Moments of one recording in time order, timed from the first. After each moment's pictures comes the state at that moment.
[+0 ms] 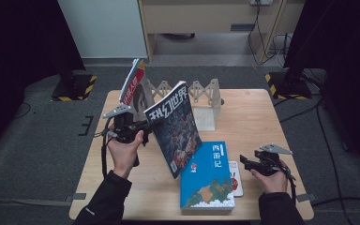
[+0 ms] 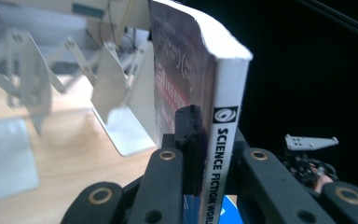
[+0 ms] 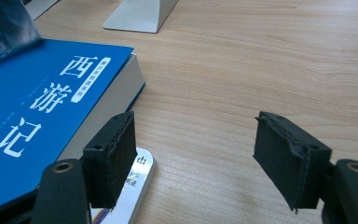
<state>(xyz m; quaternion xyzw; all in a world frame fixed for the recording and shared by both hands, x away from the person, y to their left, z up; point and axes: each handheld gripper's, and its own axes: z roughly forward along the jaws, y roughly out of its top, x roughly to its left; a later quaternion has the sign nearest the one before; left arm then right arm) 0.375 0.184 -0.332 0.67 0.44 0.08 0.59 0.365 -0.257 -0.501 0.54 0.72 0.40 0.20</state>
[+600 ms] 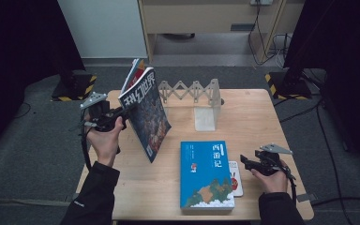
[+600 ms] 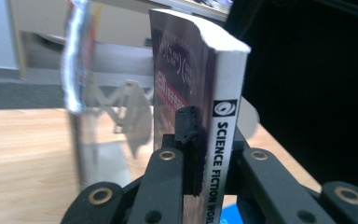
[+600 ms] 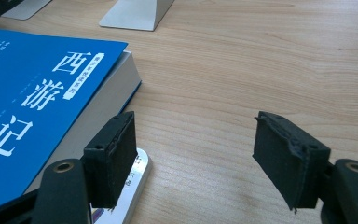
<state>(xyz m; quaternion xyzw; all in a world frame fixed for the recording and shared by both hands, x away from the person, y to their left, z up) 0.388 0.232 -0.310 0.63 0.50 0.20 0.56 0.366 -0.259 -0.503 0.54 0.72 0.40 0.20</state>
